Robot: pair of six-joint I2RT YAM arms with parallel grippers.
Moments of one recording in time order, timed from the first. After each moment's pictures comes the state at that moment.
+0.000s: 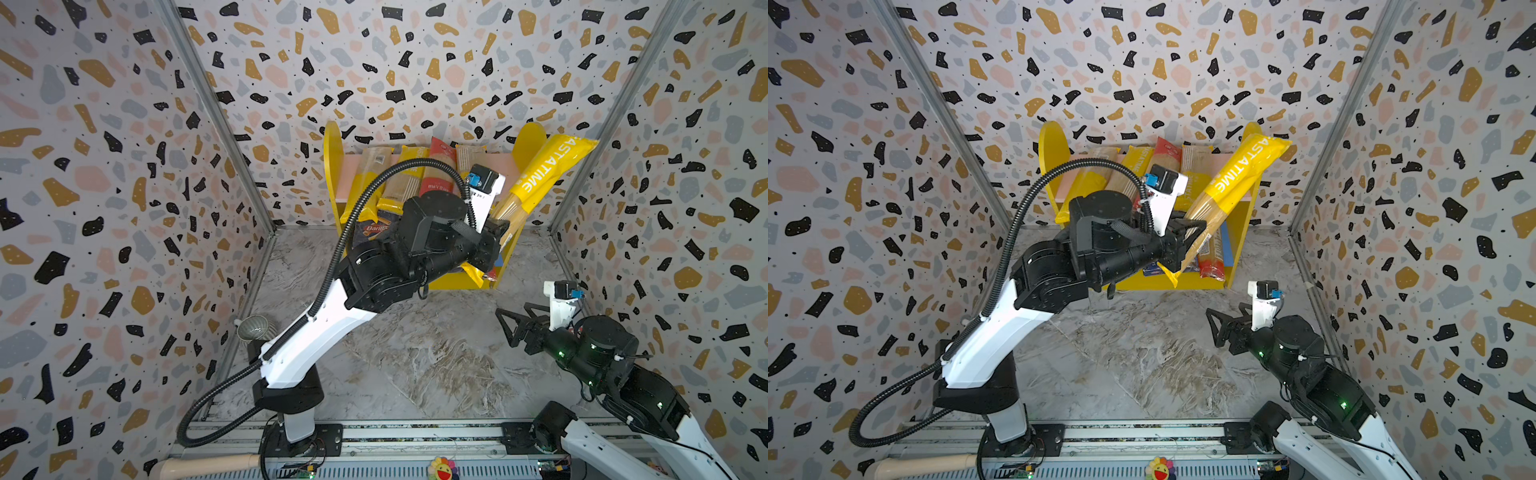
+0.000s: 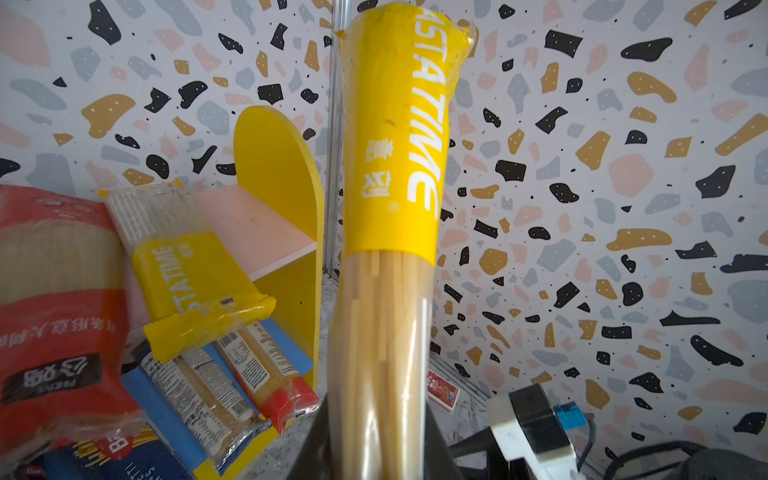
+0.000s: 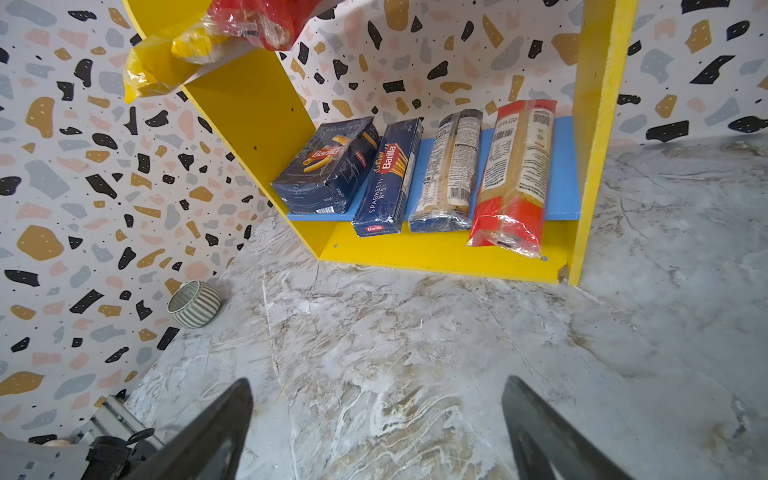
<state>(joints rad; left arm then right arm) -1.13 1.83 2.53 -0.82 -0.21 -0.20 0.71 0.52 0.94 -0.72 0.14 0.44</state>
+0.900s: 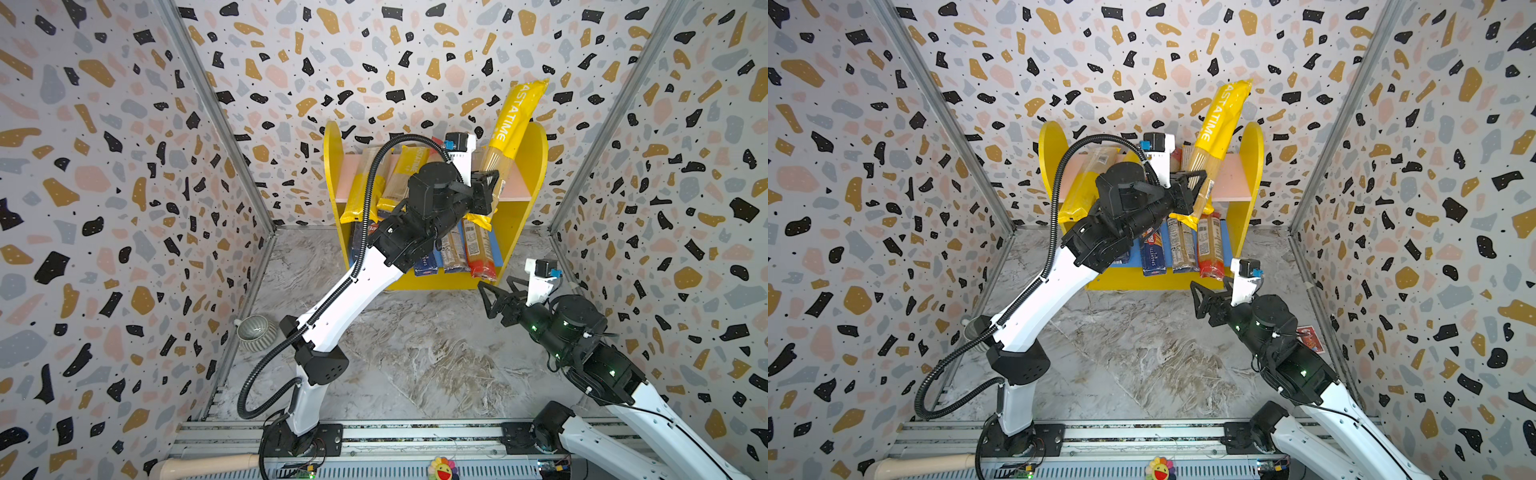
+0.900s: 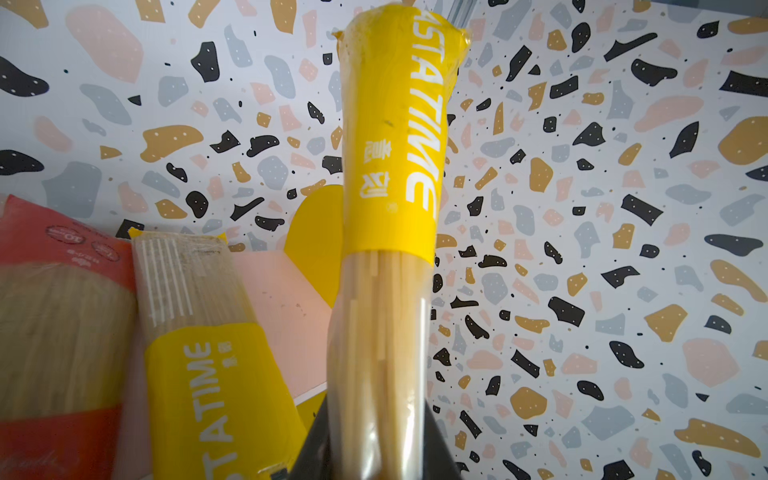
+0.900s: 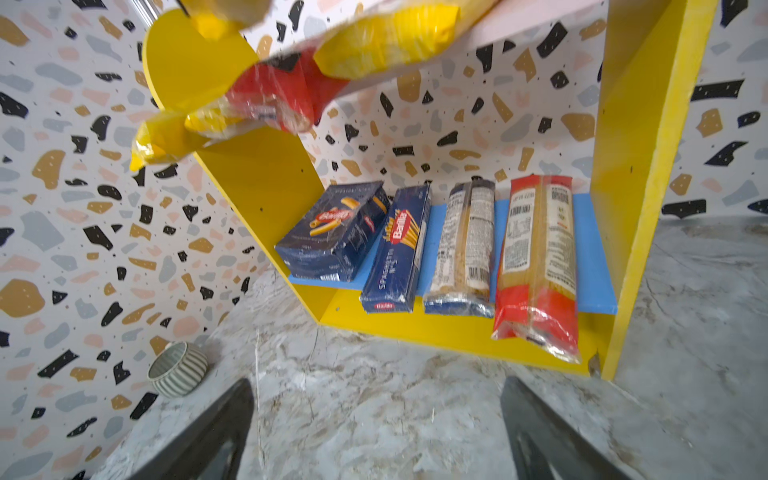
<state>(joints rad) -0.90 2.01 2.51 -0.41 -0.07 -0.42 0.68 0.68 0.87 -0.29 0.16 0.37</state>
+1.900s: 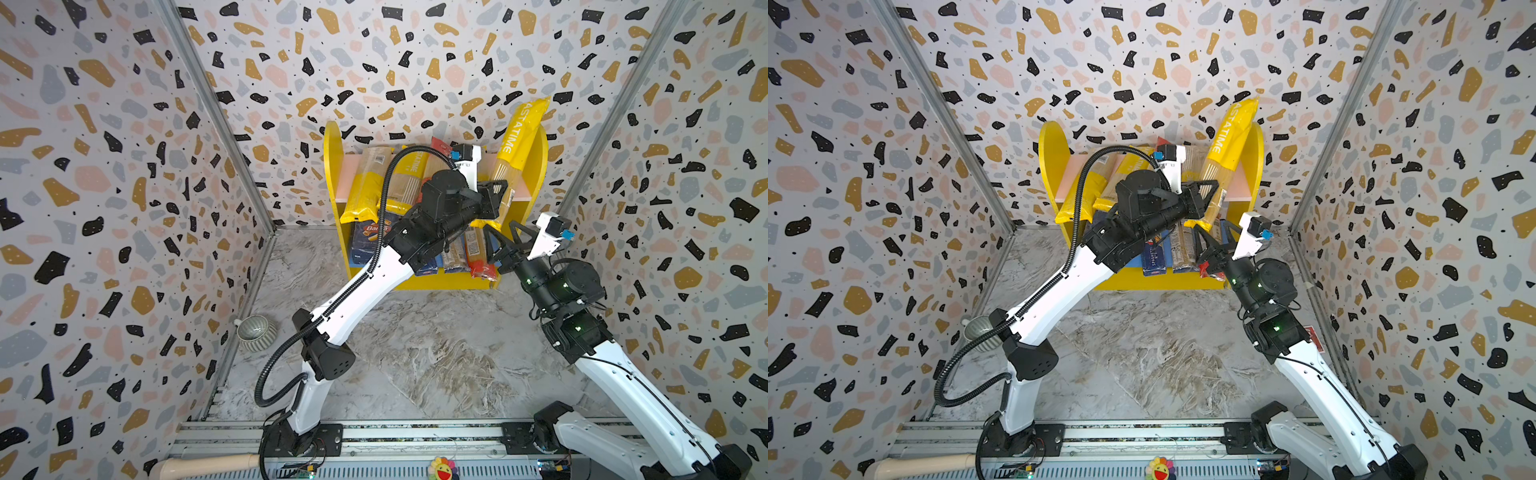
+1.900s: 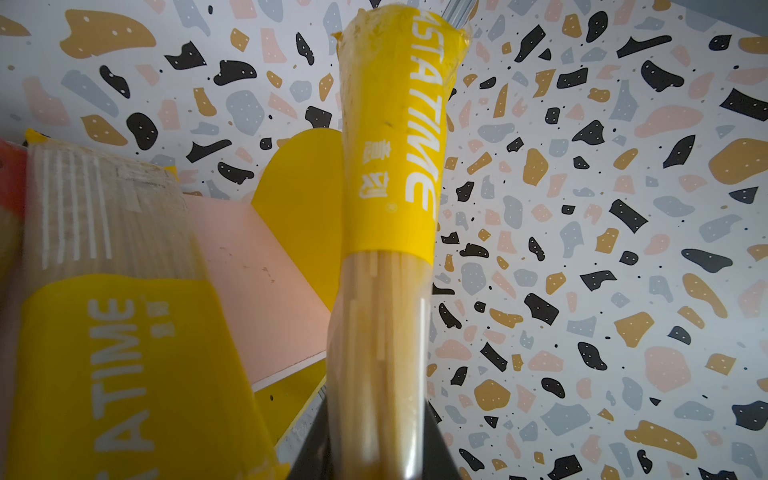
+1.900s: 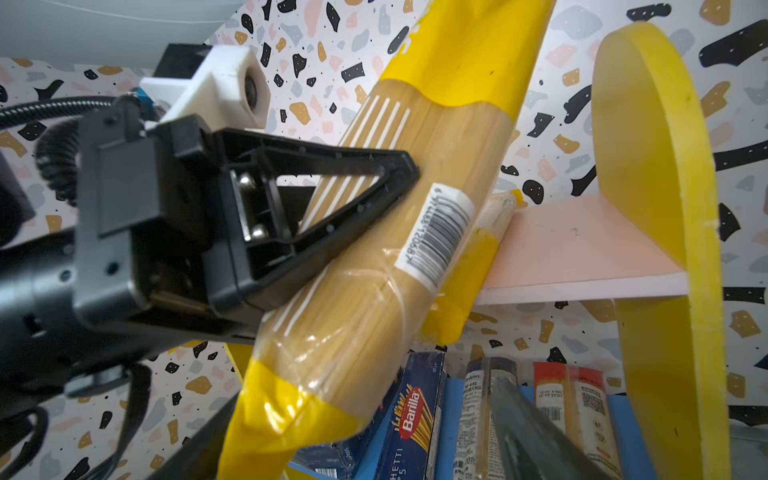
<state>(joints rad) -0.90 2.06 2.46 -0.34 0.01 -0.57 0.47 0.95 0.94 0.28 -0.02 0.31</state>
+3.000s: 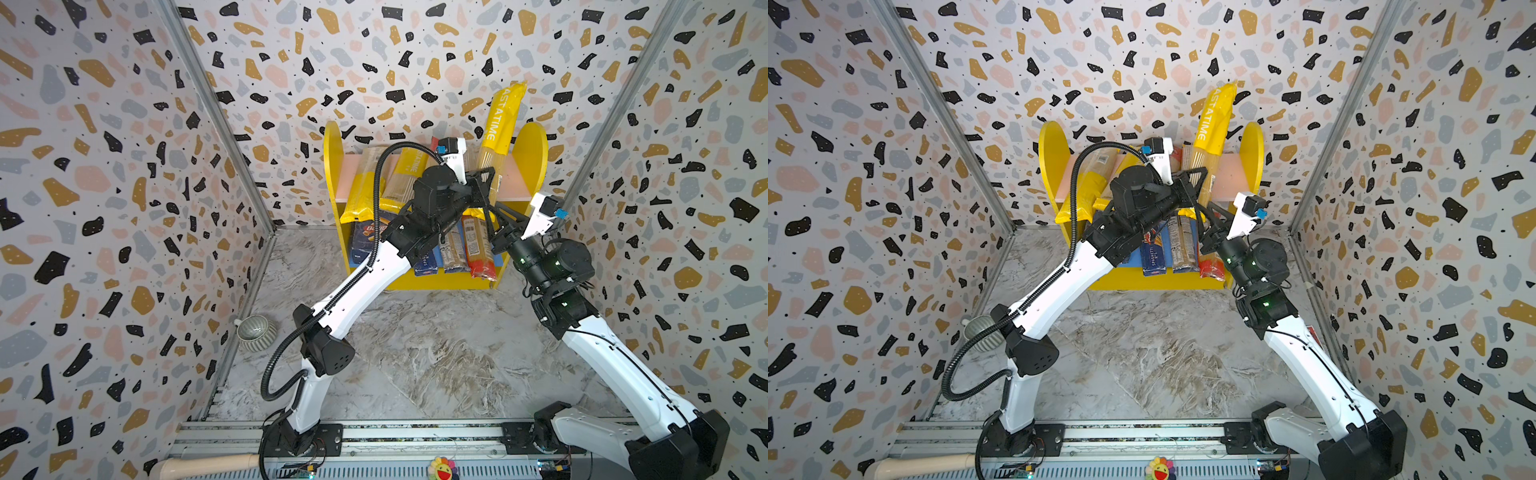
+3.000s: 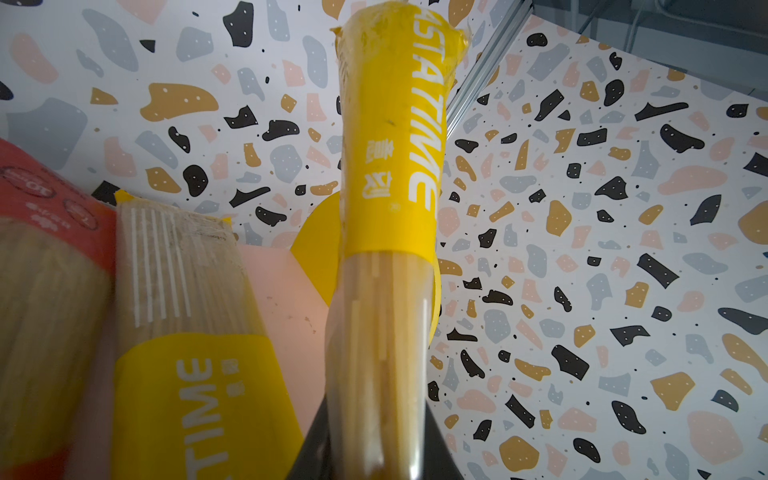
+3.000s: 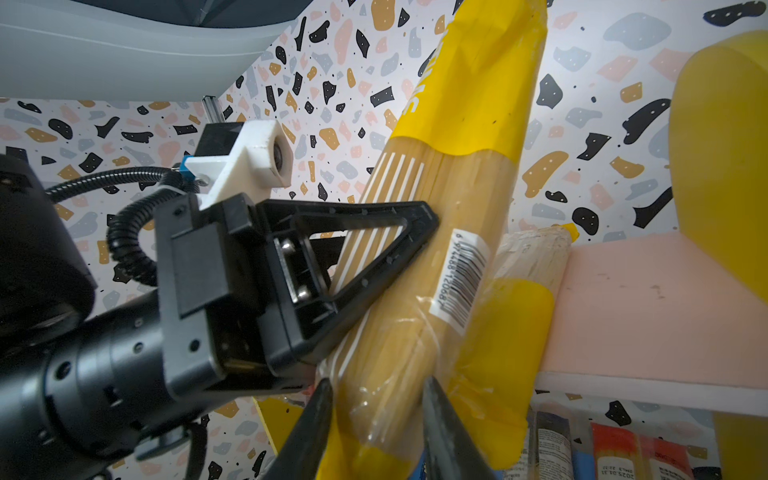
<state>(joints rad) -0.84 2.07 2.43 -0.21 -0.03 -0.60 0.40 1.12 1.05 0.41 -0.14 0.38</state>
